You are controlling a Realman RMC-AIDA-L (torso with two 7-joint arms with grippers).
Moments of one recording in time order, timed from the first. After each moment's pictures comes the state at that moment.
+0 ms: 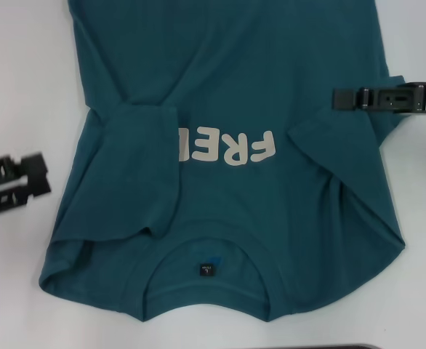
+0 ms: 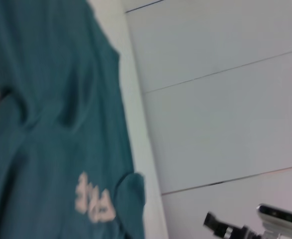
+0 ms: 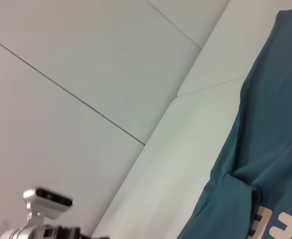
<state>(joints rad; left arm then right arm) -0.30 -1.97 -2.72 -0.60 -1.08 1.93 -2.26 0.48 2.00 -0.64 -0.76 -1.98 -1.79 2.12</state>
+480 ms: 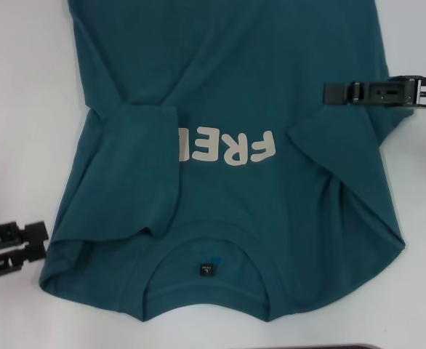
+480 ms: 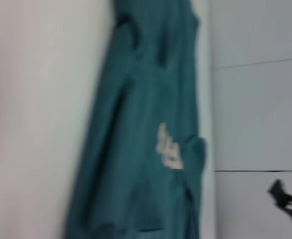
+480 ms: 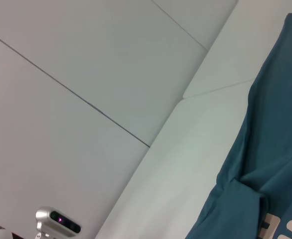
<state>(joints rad) -0.23 -1.97 -2.72 -0.60 -0.93 1.89 -2.32 0.50 2.01 -0.64 -0.75 -1.98 -1.78 2.12</state>
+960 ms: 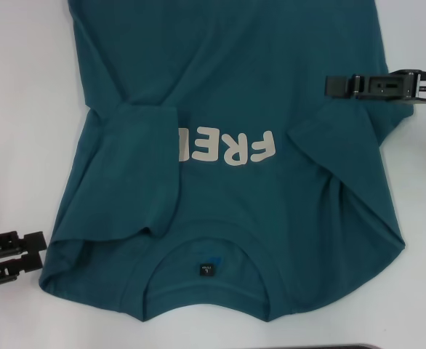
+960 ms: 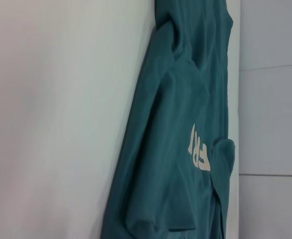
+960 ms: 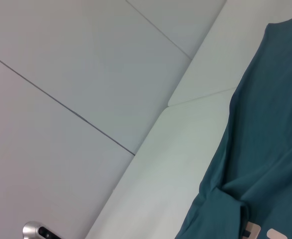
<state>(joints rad) -0.23 -1.97 -2.72 -0.60 -0.88 1.84 -2.33 0.50 2.00 -0.64 -0.75 -1.98 -1.74 2.12</state>
